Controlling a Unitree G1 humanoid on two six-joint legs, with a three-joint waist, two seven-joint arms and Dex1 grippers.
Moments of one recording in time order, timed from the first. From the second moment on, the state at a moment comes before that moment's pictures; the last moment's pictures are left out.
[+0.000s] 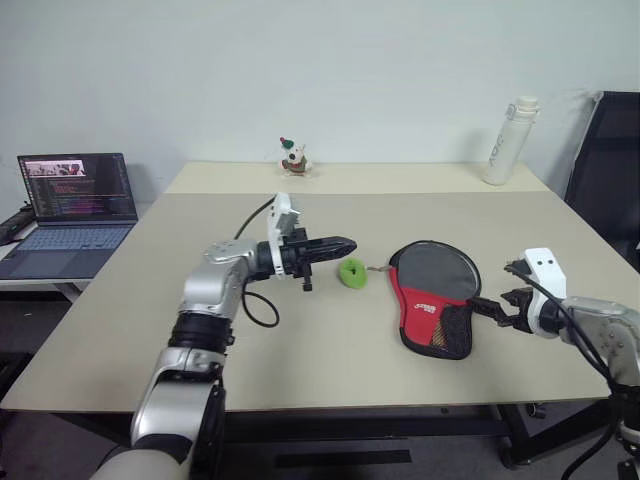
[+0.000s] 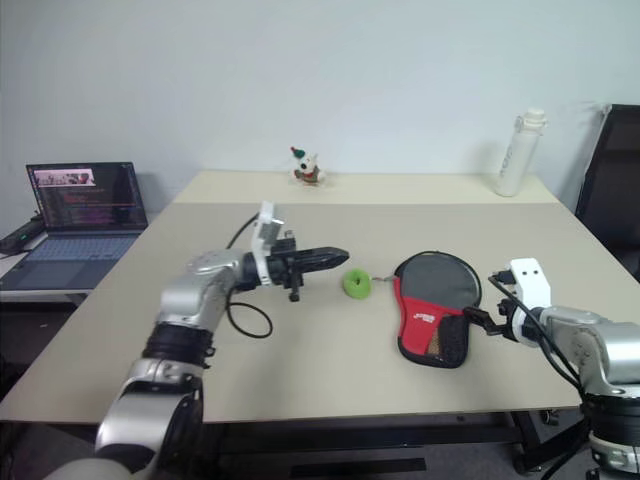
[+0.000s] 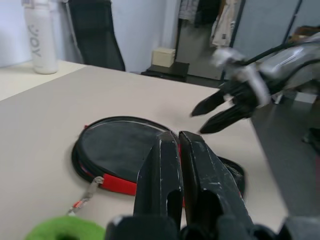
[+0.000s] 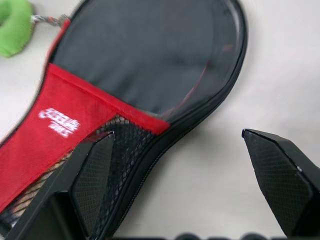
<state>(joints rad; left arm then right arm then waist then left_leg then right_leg) -0.89 0.42 0.05 0.36 -0.39 0.44 -1.27 -0.49 -0.67 -0.22 -0.11 0.49 1.20 0.39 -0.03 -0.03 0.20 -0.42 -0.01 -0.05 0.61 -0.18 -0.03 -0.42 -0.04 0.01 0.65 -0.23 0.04</state>
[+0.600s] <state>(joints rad) -0.84 0.48 0.05 0.22 -0.44 0.53 -1.17 -0.56 -0.59 -0.04 0.15 0.34 0.98 0.46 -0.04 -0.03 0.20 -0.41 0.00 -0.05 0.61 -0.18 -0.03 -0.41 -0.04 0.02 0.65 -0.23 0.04</state>
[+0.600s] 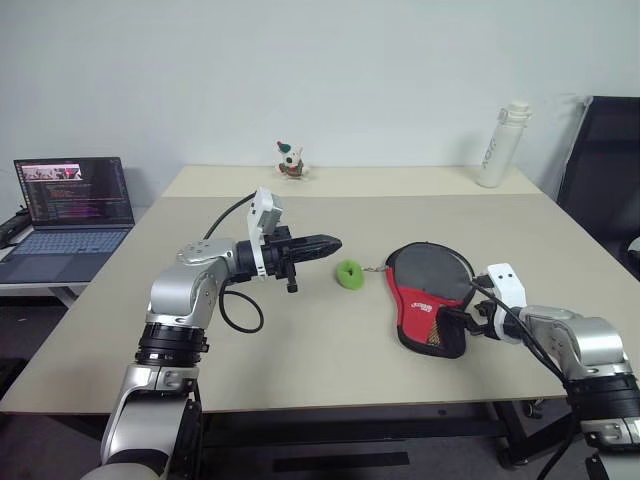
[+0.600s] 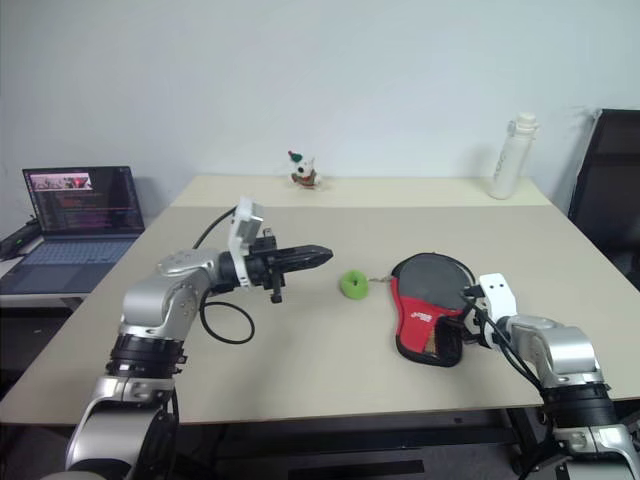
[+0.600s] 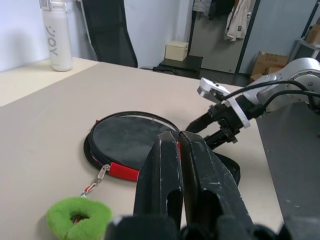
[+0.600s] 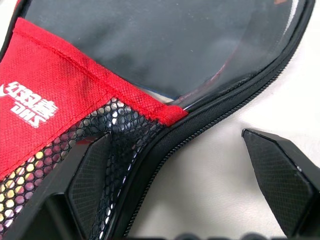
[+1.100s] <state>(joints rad) -0.73 0.56 0.05 0.11 -0.48 0.57 -1.18 -0.71 -0.49 0.02 0.33 0.30 0.97 0.59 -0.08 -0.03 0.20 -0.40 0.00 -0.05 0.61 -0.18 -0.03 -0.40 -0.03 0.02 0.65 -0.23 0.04</state>
